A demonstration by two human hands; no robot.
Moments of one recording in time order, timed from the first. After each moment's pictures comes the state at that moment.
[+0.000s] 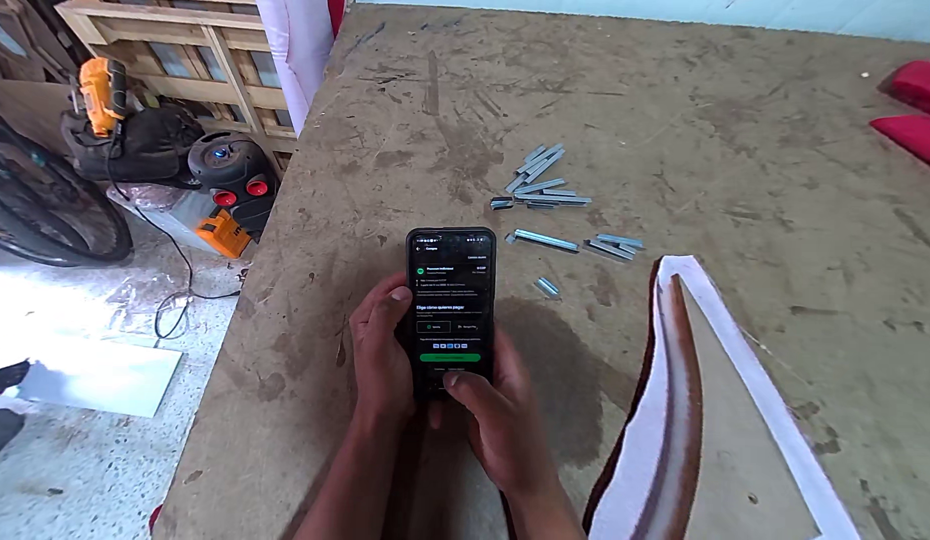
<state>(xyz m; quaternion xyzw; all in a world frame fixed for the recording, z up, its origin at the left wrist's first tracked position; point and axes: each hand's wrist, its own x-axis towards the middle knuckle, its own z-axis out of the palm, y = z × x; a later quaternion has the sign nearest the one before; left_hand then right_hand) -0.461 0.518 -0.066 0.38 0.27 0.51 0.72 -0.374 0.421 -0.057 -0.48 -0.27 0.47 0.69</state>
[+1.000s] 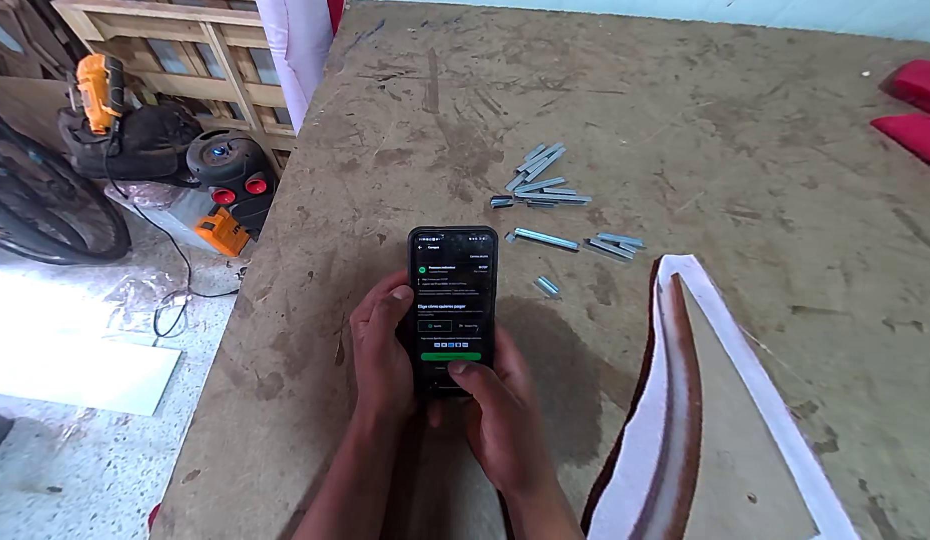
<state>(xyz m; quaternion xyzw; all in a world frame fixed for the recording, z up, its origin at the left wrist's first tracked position) -0.460 0.518 -0.068 0.38 0.27 0.50 0.73 -0.374 0.422 -0.059 -0.47 -0.27 0.47 0.70</state>
